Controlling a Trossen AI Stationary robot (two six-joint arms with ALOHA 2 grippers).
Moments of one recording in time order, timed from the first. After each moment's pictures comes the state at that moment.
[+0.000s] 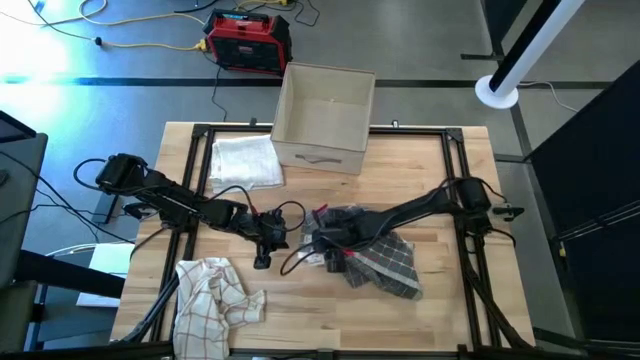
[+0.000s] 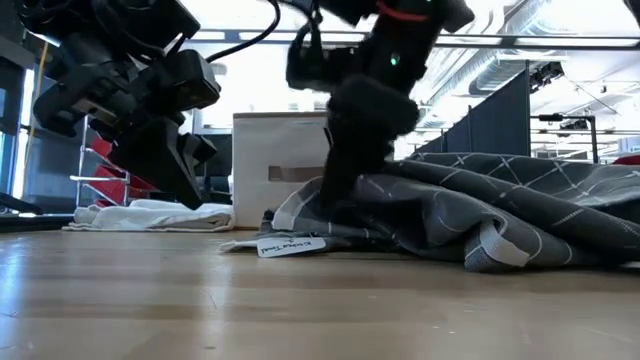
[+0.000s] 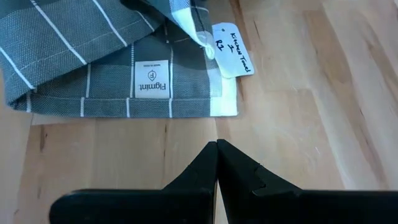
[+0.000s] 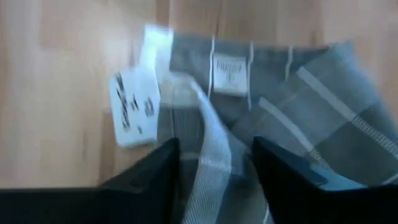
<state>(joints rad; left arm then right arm) -0.21 1.44 0.54 0.07 0.01 -0.11 0.22 2.04 1.43 -0.56 0.21 0.10</state>
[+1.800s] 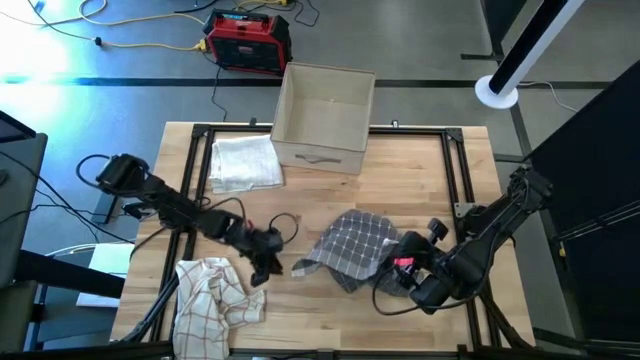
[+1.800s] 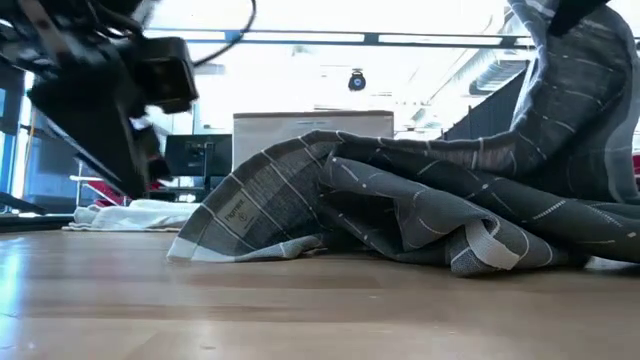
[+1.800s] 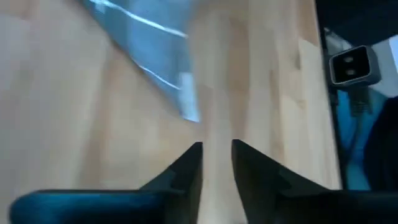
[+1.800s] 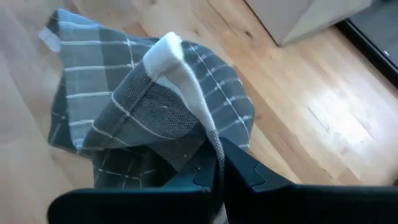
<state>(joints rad) -0.40 1.45 0.54 0.16 0.07 -0.70 0.77 1.56 1.37 -1.39 0.70 1.34</state>
